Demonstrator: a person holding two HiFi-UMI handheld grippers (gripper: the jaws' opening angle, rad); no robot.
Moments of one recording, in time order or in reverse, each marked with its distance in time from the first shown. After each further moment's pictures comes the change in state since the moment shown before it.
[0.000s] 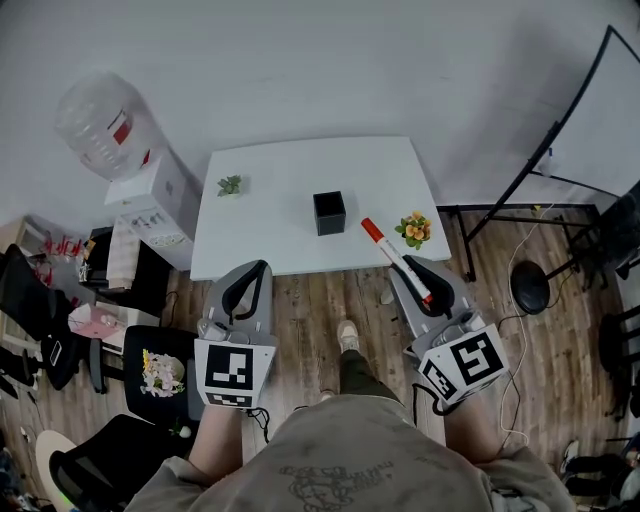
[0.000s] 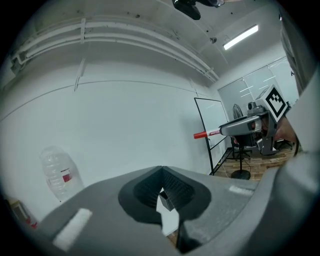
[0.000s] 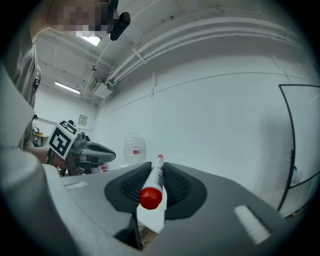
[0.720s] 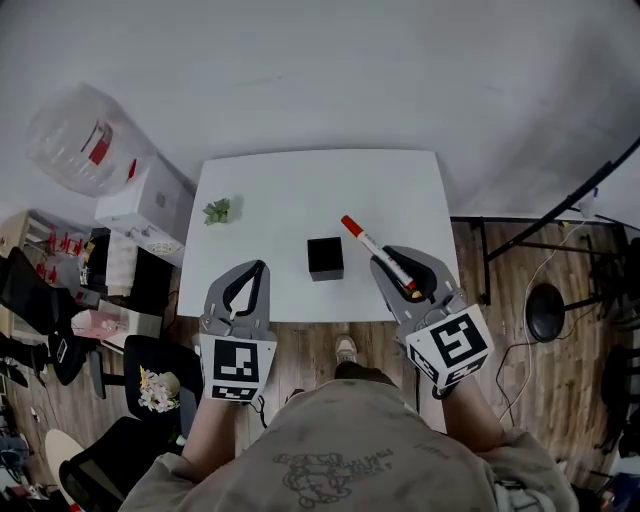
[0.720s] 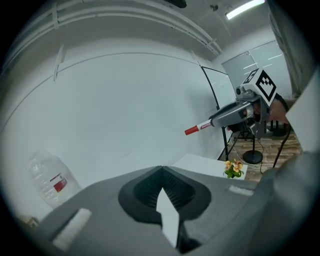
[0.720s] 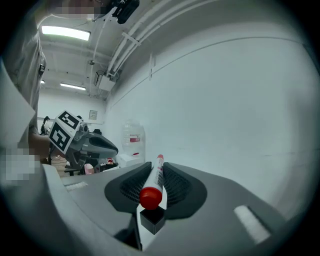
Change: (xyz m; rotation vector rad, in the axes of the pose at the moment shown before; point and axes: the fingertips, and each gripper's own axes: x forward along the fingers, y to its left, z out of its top) left arm 0.216 0.049 -0.030 0.105 0.214 0.044; right arm 0.193 -0.151 -0.048 -0.008 0.130 0.177
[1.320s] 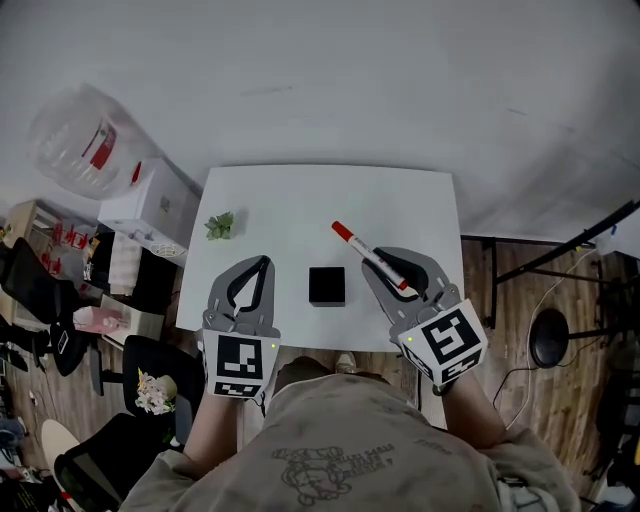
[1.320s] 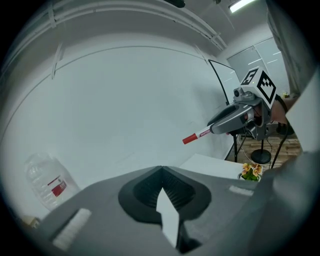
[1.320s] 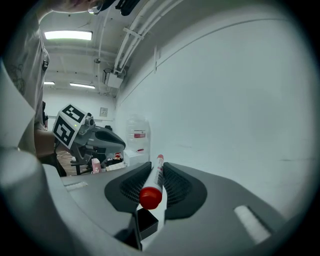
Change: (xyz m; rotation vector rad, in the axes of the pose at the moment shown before) left arm 0.073 0.027 0.015 -0.003 0.024 0.048; right arm 0.072 -0.046 -0.005 -0.039 0.051 0.129
